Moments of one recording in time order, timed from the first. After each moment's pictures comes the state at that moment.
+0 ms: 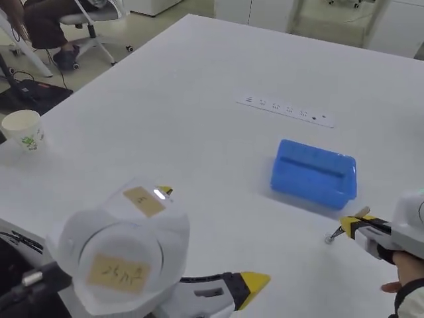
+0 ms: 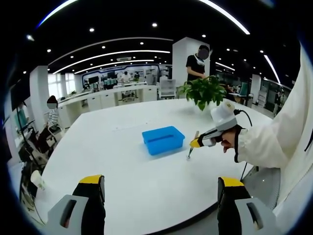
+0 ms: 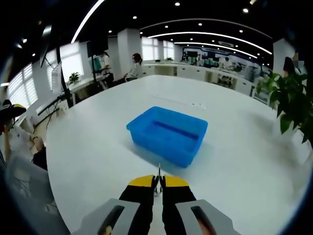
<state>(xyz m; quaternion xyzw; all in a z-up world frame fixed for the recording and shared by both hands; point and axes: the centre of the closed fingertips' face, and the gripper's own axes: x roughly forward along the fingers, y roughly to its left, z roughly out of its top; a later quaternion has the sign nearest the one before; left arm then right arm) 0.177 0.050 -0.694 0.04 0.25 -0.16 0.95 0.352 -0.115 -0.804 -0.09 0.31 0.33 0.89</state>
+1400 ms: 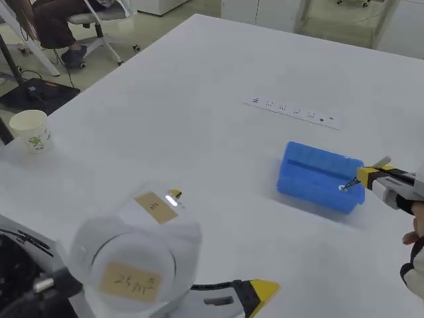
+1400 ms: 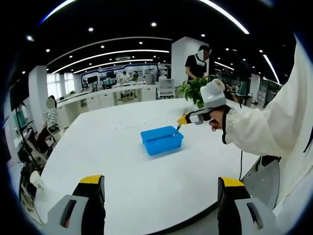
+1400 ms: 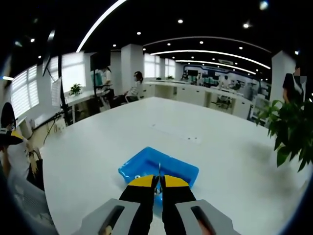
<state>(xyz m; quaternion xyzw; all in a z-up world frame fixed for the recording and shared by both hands) 0.178 0.046 -0.694 0.04 0.25 -0.17 0.95 0.414 -0.092 -0.738 -0.09 0.23 0.33 0.91</state>
